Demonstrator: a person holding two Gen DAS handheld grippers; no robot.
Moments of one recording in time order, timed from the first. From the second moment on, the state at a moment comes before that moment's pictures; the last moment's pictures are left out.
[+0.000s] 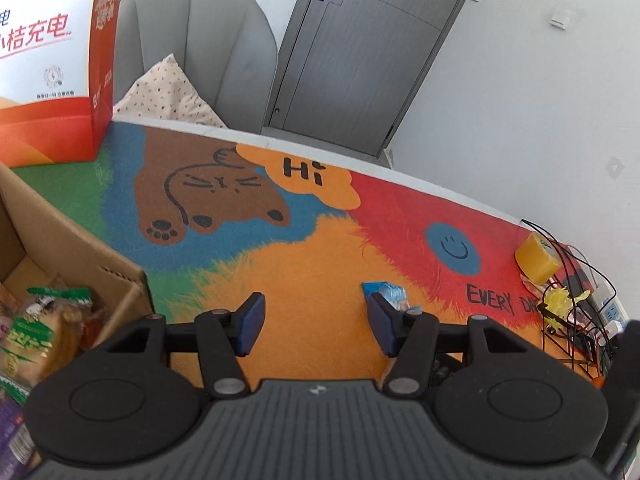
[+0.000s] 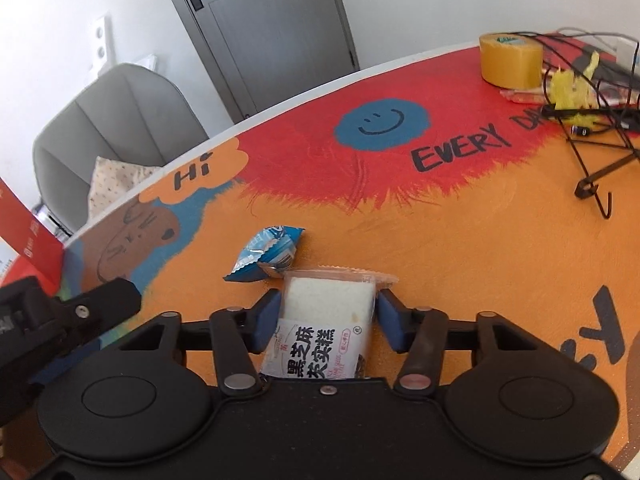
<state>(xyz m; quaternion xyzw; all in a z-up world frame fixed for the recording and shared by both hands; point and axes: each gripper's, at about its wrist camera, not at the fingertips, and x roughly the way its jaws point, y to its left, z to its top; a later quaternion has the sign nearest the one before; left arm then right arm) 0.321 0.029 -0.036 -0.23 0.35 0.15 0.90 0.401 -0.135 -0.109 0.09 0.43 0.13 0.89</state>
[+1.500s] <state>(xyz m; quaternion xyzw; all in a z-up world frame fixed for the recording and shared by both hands) 0.396 -0.025 -0.075 -0.15 0.38 0.14 0.90 0.416 -0.230 -0.114 0.22 0.37 0.12 0.89</state>
